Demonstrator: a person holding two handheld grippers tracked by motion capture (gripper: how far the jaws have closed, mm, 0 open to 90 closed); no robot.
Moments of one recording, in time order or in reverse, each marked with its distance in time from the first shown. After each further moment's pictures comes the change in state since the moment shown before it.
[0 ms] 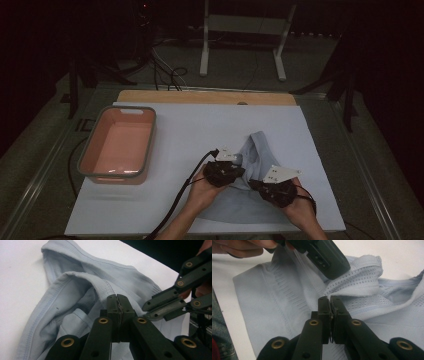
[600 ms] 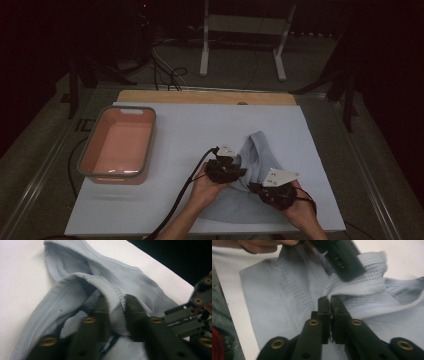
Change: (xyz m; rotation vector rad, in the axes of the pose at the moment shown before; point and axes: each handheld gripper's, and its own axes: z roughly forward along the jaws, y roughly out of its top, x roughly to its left) left arm 0.007 0.003 0.010 0.017 0.006 -0.061; right arm 0.004 -0.003 0.000 0.009 0.023 -0.031
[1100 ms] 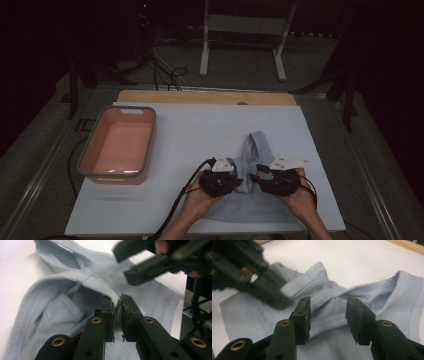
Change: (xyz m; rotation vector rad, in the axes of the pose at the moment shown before) left arm -0.019 -0.025 -0.023 -0.003 0.010 0.088; right arm -0.028 0.013 -0.003 -0.071 -0.070 0.138
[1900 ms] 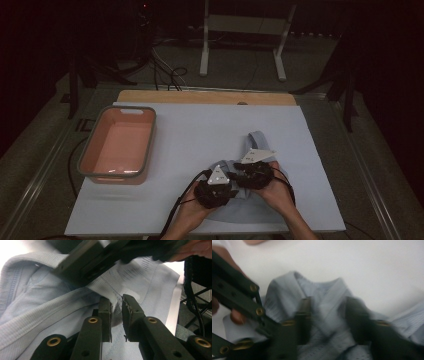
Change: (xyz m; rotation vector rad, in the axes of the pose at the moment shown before) left arm -0.007 -0.026 -0.005 0.032 -0.005 0.018; right arm 0.025 0.031 0.053 0.086 0.065 -0.029
